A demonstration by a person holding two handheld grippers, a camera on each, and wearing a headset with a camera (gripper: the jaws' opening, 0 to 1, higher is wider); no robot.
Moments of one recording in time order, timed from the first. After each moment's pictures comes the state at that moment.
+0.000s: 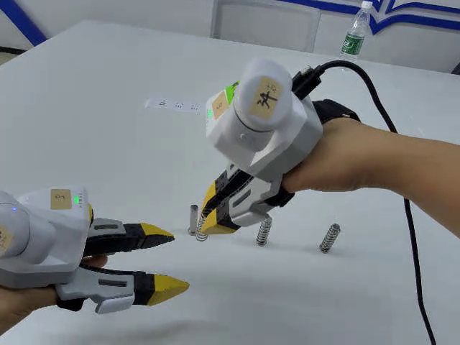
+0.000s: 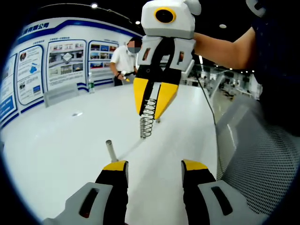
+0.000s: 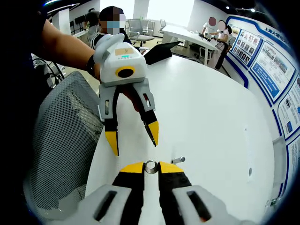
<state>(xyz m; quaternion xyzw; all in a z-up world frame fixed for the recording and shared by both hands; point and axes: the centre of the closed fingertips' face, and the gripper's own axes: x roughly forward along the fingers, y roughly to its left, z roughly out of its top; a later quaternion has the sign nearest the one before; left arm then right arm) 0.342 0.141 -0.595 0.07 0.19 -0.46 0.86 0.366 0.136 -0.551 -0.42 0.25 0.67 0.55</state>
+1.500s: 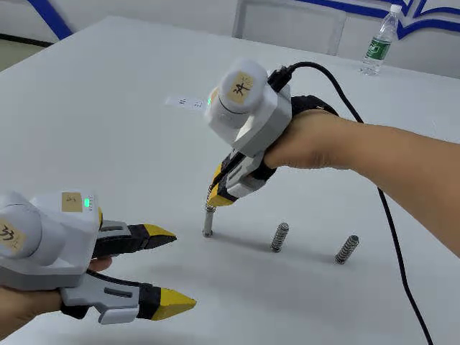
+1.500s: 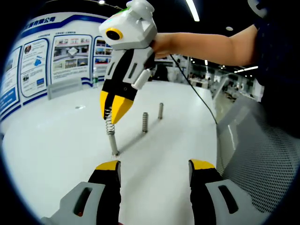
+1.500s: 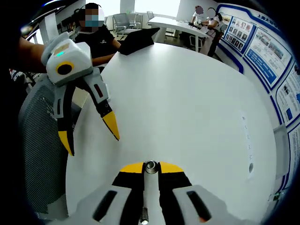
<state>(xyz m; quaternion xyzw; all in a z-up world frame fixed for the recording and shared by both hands) 0.336 0.149 -0.603 0.05 0.21 -0.45 0.87 0.425 0.166 -0.586 -0.42 0.30 0.64 0.57</state>
